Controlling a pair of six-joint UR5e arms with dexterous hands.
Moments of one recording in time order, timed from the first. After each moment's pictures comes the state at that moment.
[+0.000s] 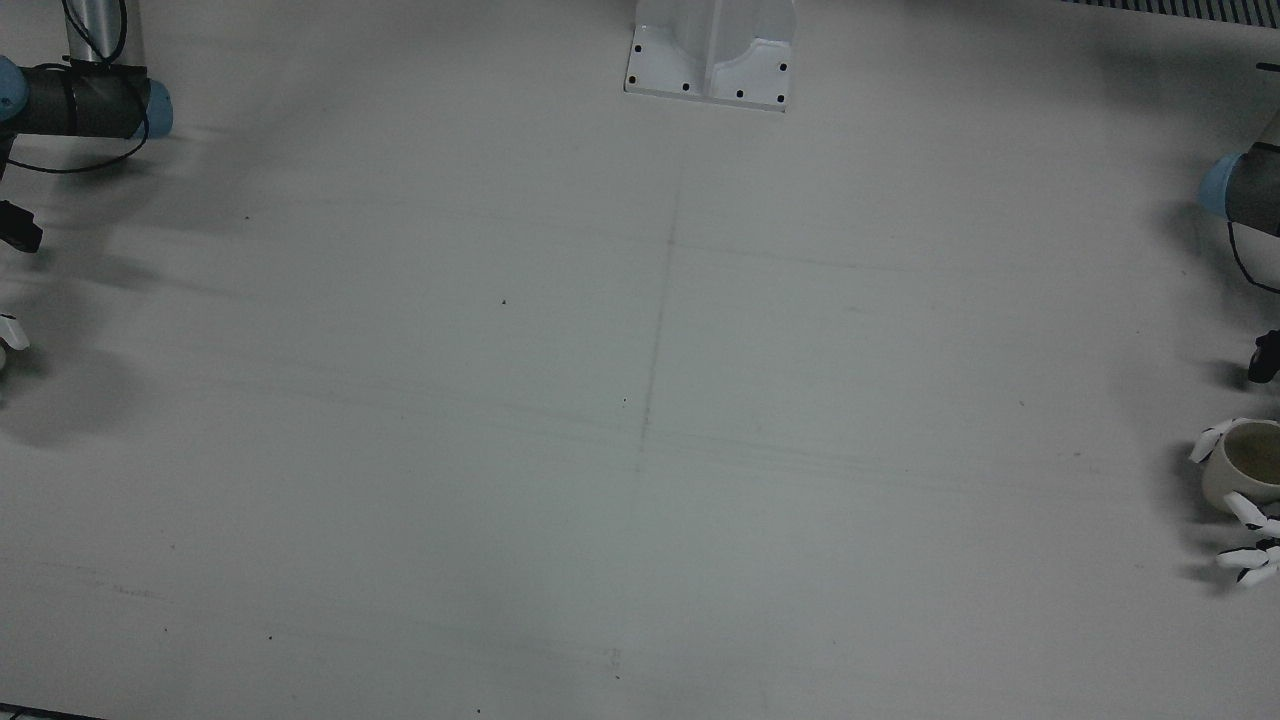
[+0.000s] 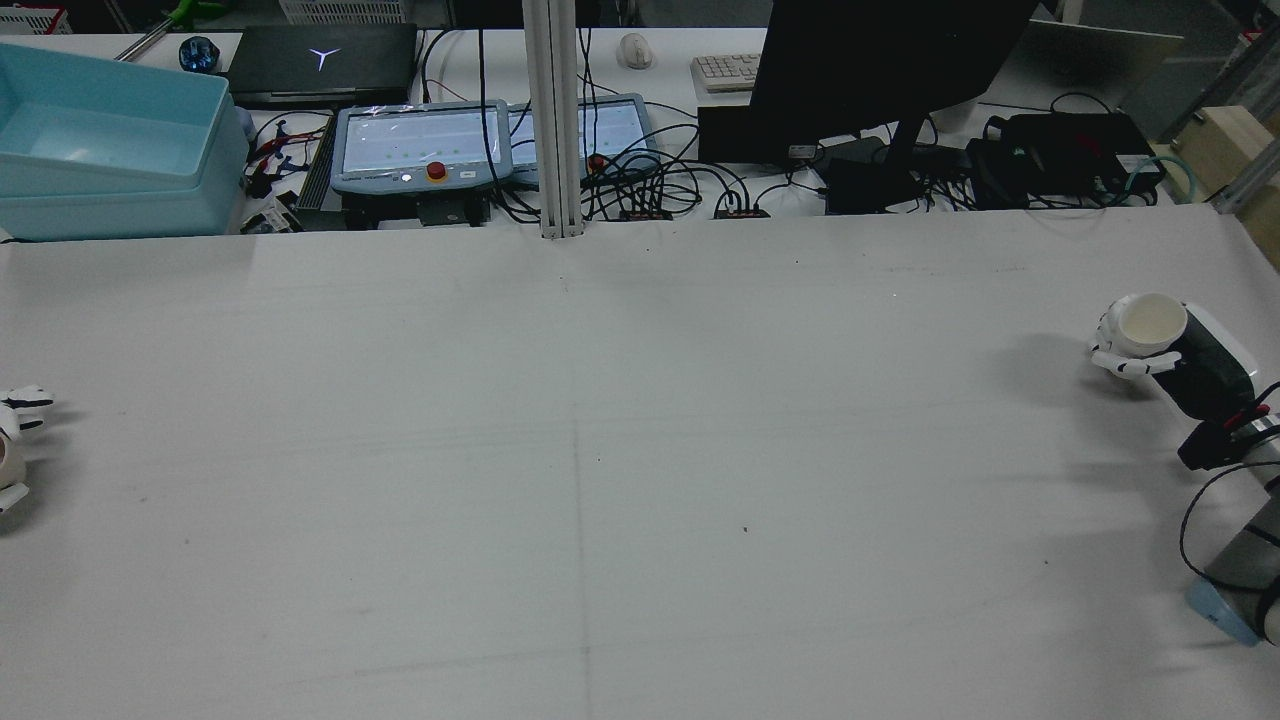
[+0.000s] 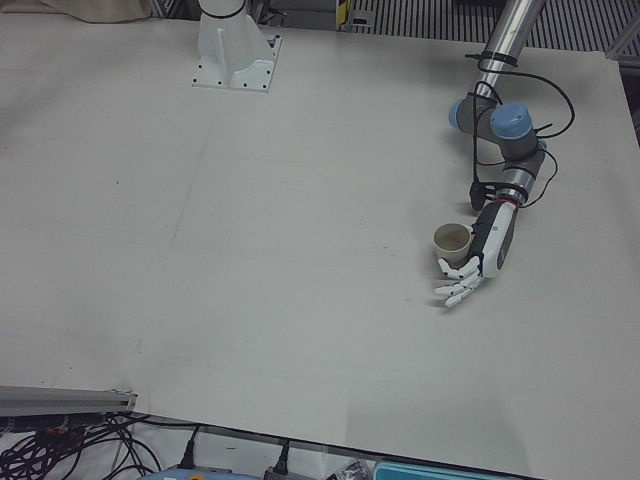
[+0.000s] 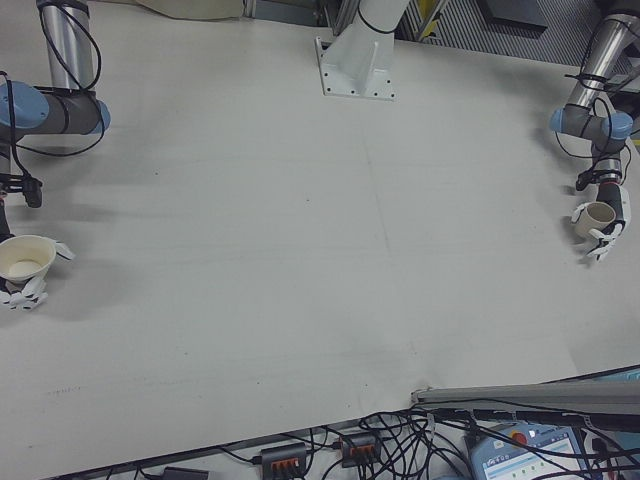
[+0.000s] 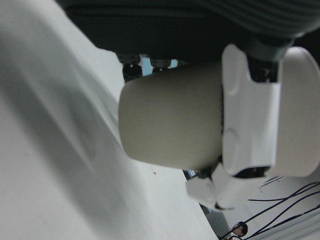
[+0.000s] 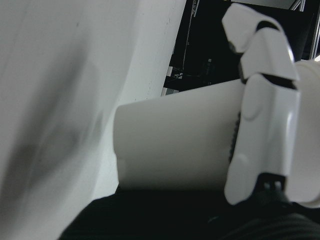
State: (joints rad) left arm -0.81 -1.47 -1.30 -0.59 1.11 0.58; right arm 1.04 -1.44 0.95 -2.63 -1.17 -0.23
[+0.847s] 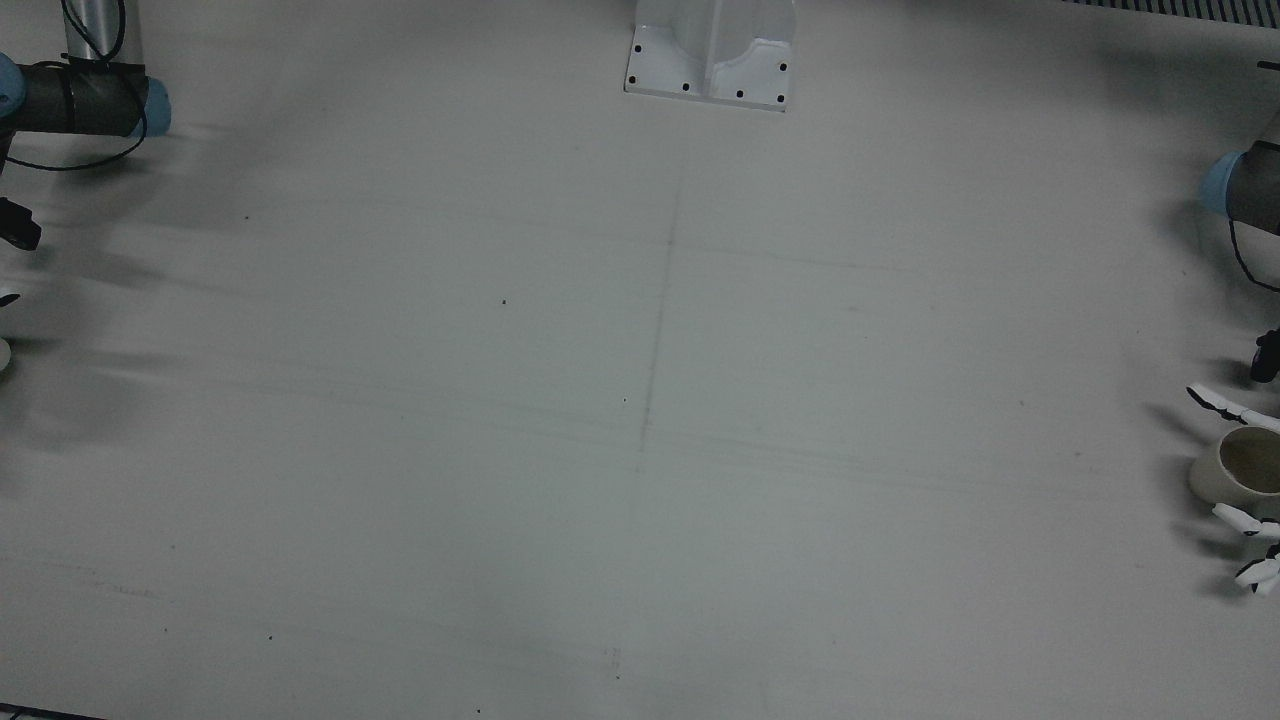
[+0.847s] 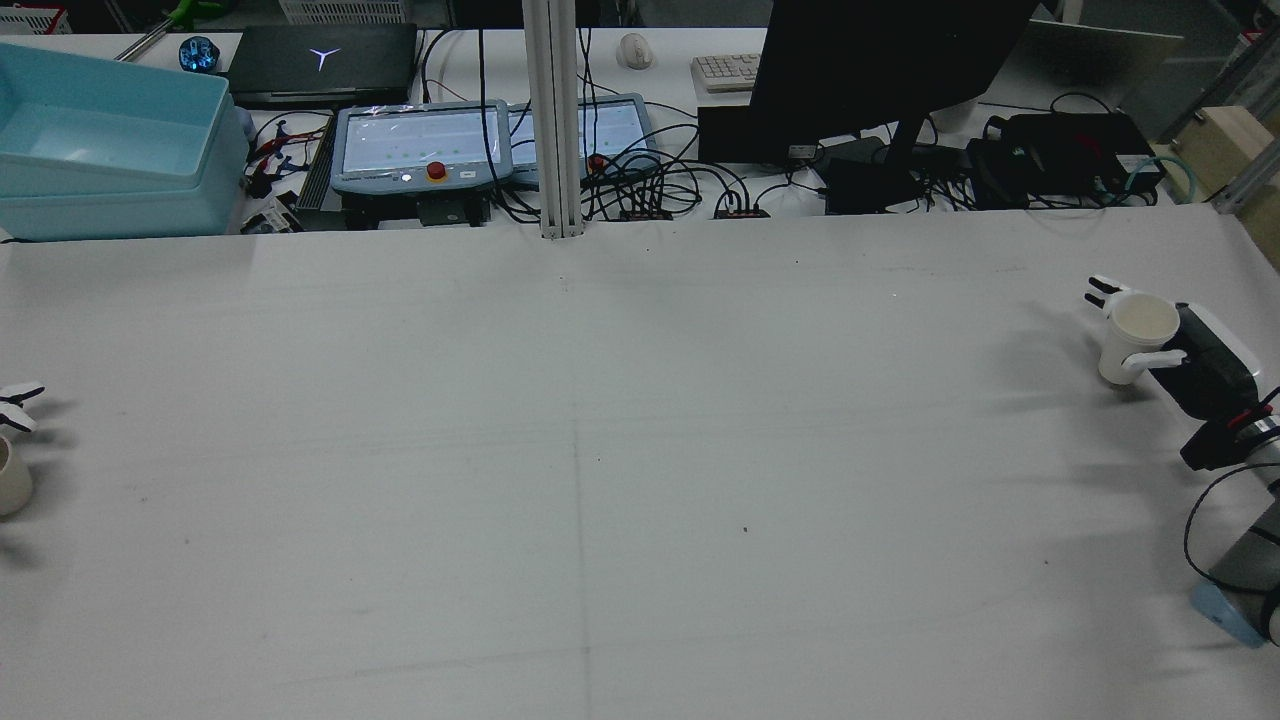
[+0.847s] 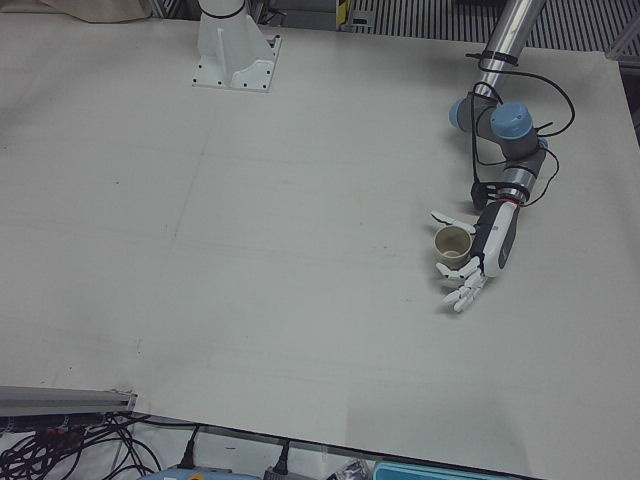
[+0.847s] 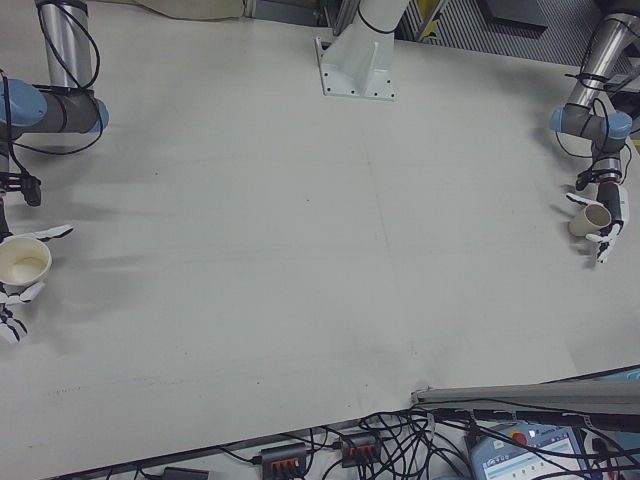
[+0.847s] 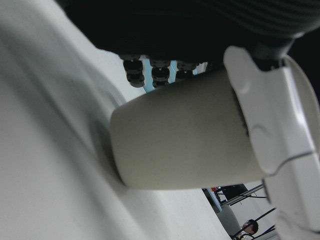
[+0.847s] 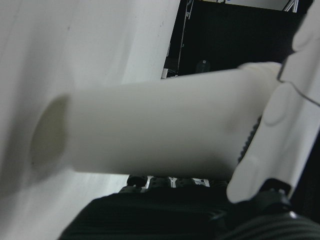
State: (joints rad) left arm -0.81 -1.46 -1.30 -0.57 1.11 0.62; right arm 1.04 -1.45 0.96 -2.61 -1.18 -0.22
